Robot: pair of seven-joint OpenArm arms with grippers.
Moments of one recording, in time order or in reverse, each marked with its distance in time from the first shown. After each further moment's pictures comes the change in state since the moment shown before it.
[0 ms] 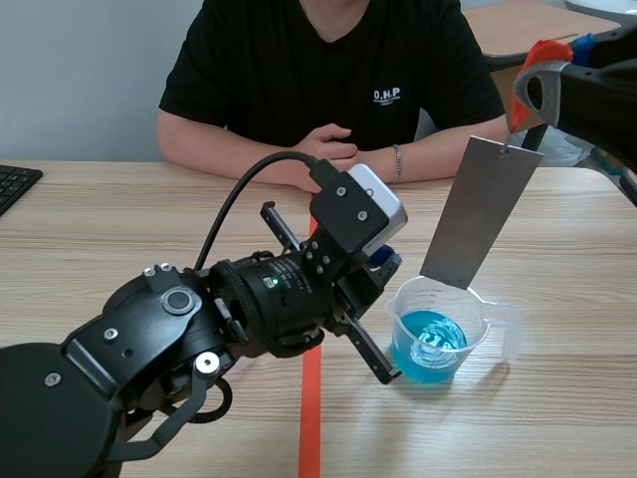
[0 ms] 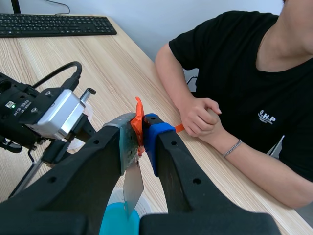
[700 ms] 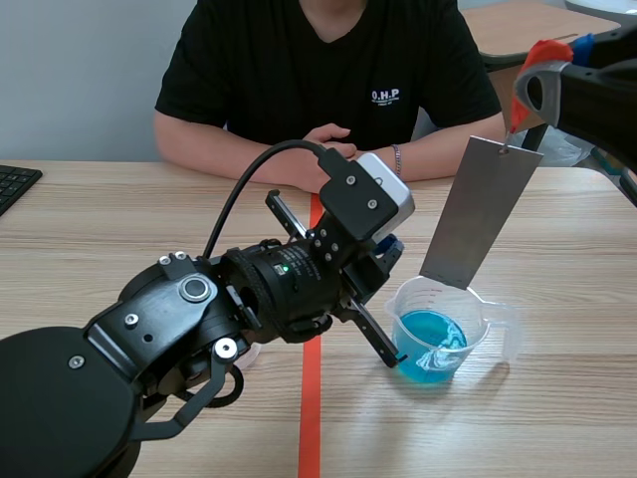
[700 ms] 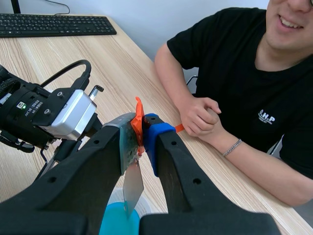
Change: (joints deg) left arm -2.2 1.0 0.7 -1.8 1.0 1.9 0.0; right arm 0.0 0.0 0.0 0.0 0.0 0.0 0.0
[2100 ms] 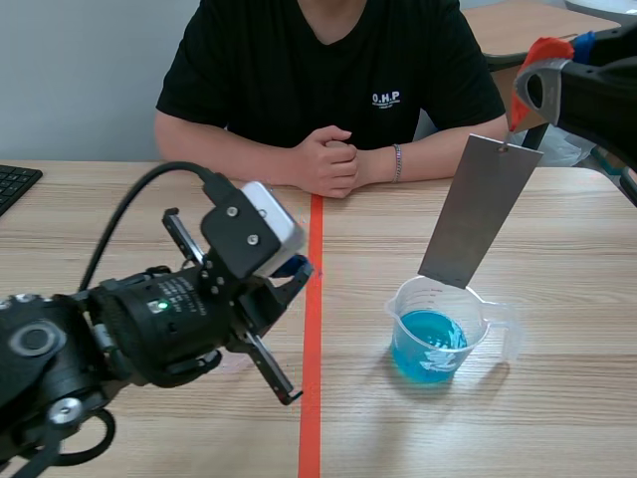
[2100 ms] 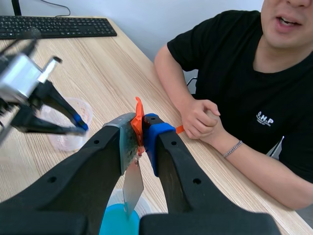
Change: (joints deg) left arm 13.2 -13.5 -8.6 14.8 -1.3 0.0 -0.7; right arm 0.0 0.0 0.0 0.0 0.2 0.0 0.3
